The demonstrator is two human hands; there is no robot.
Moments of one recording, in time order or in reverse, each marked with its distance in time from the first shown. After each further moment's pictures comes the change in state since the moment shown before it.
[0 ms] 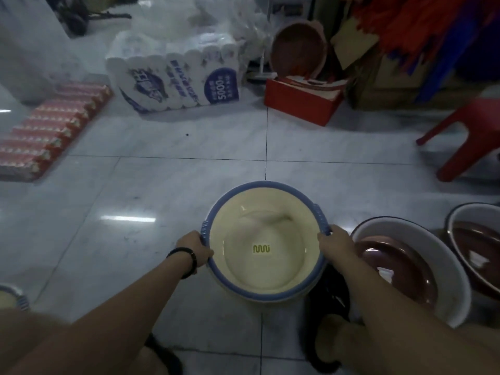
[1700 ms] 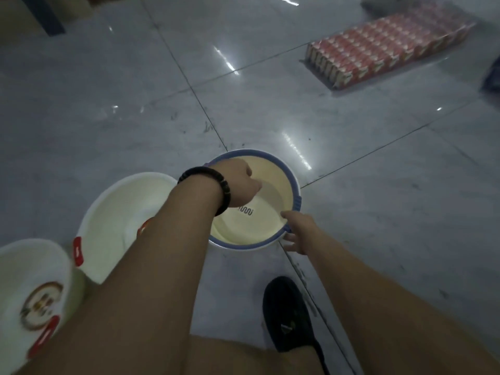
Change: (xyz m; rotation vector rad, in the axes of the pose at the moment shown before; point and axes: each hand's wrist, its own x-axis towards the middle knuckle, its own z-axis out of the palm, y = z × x) left_hand -0.097 -0.460 -0.352 -0.151 0.242 -0.415; right_hand -0.372 -0.292 0.636 -0.137 -1.016 0.115
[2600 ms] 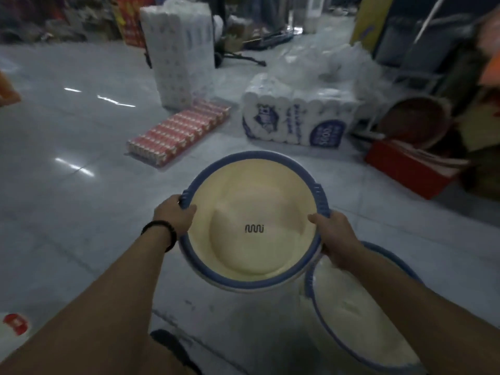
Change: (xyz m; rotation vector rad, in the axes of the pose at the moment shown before) left_hand -0.072 0.244 0.113 -0.335 0.198 0.371; right_hand -0.298 0.082 -0.437 0.283 0.607 -0.586
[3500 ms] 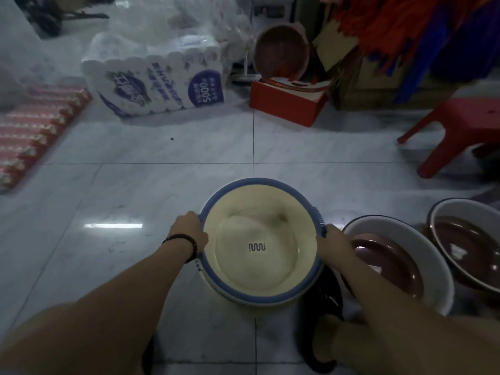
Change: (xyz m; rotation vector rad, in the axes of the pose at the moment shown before) left_hand -0.096 0.133 0.326 0.717 -0.375 0.360; right_hand 0.002 0.237 -0.298 -0.560 0.330 0.303
